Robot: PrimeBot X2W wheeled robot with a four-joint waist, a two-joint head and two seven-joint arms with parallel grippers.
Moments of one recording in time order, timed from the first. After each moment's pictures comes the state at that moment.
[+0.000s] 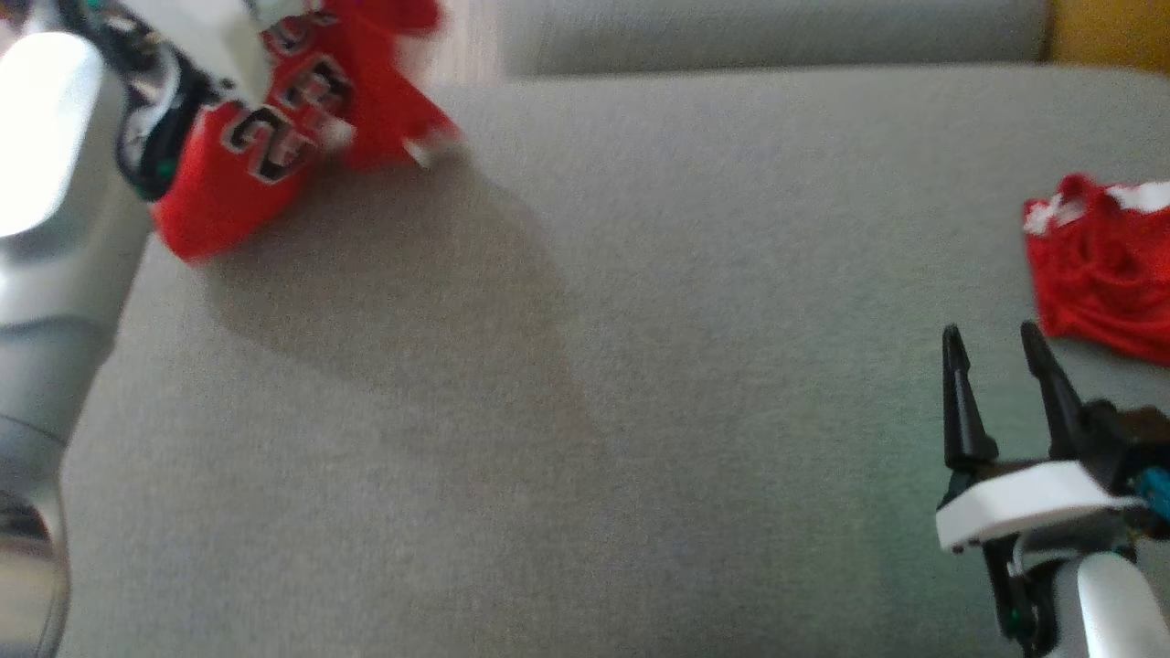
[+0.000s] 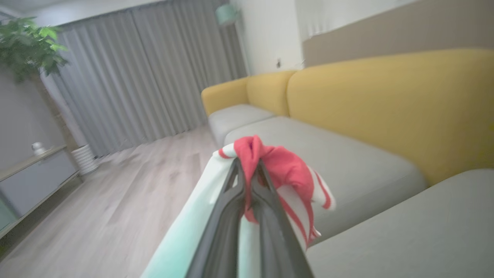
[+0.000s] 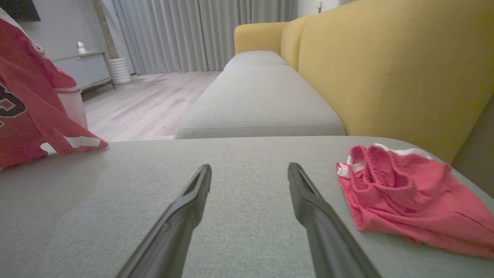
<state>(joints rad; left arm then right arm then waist) -1.20 0.40 -0.75 0.76 -0.65 -0.13 0.02 -0.04 -0.04 -0.08 0.07 0.08 0.12 -0.03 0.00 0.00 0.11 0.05</state>
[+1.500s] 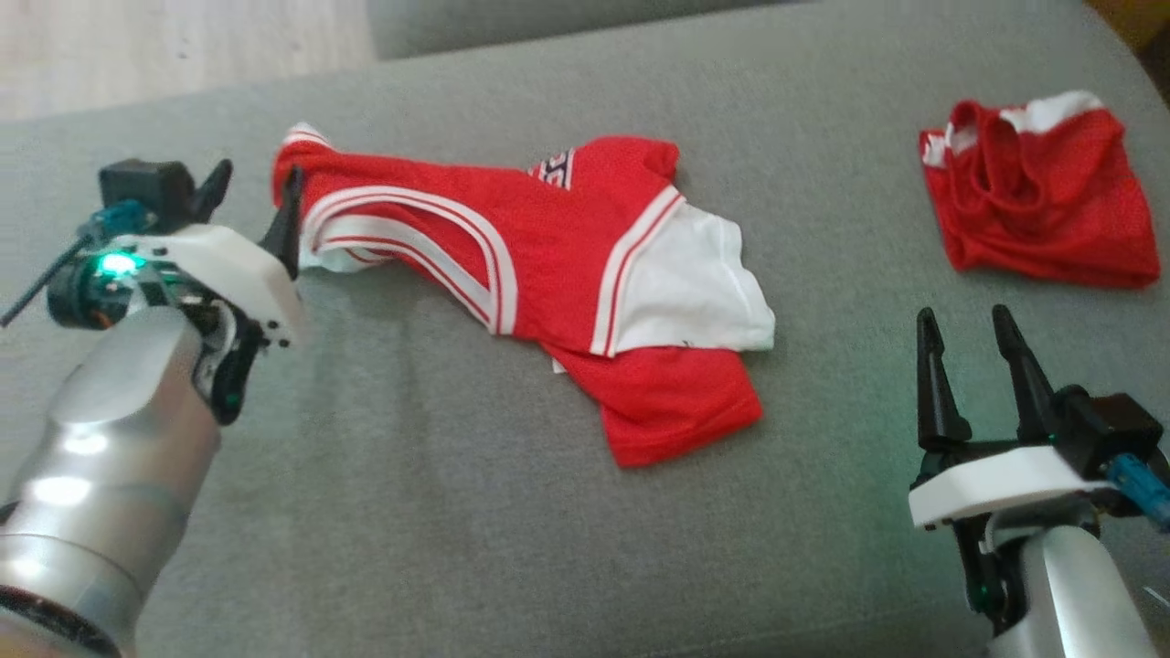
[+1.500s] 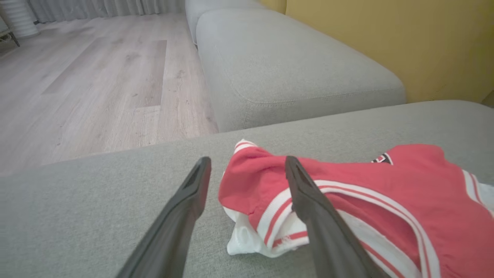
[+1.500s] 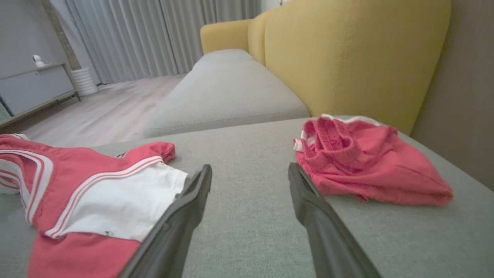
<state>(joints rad) -0.91 0.35 -0.83 1.00 -0.89 -0.09 -0.08 -0.11 -0.04 -0.03 0.21 0.13 0.12 -0.15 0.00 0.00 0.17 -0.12</state>
